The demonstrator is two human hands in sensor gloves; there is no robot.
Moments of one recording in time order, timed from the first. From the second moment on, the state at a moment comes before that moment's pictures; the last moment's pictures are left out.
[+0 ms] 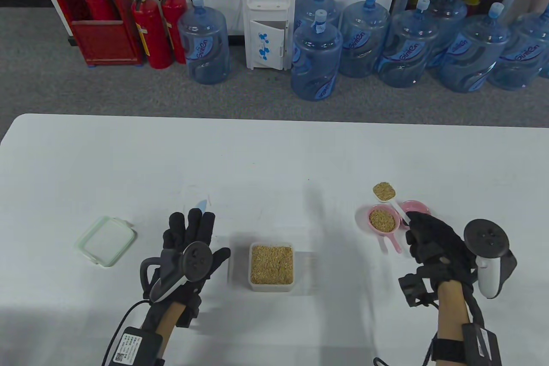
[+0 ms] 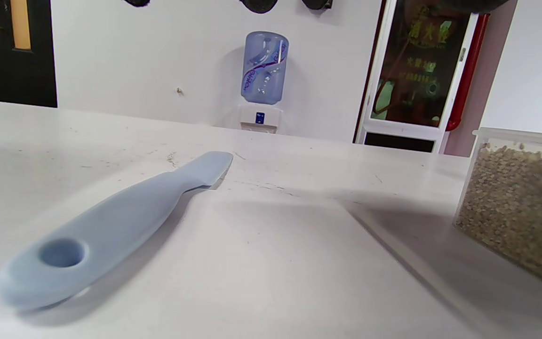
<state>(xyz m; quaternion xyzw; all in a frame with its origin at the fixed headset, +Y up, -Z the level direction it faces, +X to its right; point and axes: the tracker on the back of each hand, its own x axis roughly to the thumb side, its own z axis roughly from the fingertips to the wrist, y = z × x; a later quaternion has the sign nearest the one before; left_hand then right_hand) -0.203 -0.722 -0.283 0.00 -0.05 0.06 1.00 0.321 -0.675 -0.287 -0.19 -0.02 0.85 0.49</state>
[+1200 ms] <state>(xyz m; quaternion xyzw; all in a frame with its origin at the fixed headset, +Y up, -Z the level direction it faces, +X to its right) -0.183 -0.731 -0.280 -0.02 -0.11 0.06 0.99 0.302 -0.698 -0.294 -0.22 -0.09 0.97 -0.08</state>
